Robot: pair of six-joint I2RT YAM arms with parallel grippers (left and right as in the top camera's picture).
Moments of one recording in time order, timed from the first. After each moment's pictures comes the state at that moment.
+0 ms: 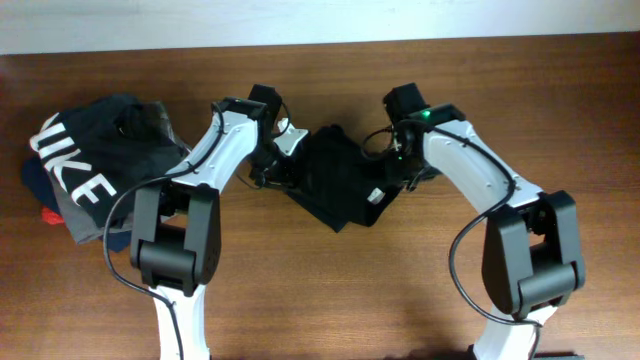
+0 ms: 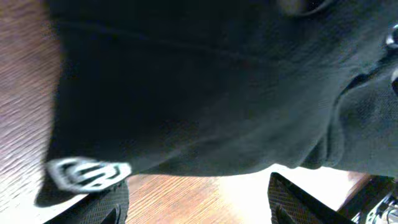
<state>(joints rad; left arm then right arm) -0.29 2.18 1.69 -1.10 0.46 0.13 0.27 1.95 1.47 -0.97 0.08 0.14</state>
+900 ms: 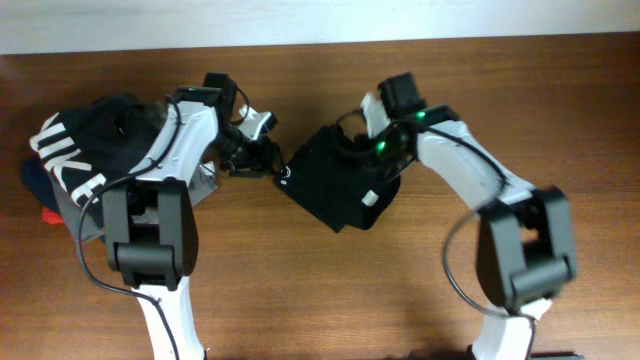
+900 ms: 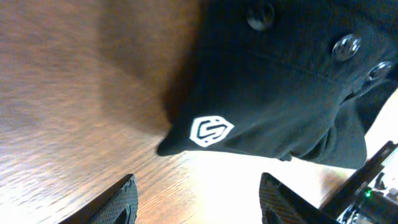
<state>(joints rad) -0.13 2.18 1.74 -1.15 0.54 0.13 0.30 1.98 1.48 -0.71 -0.39 0.16</state>
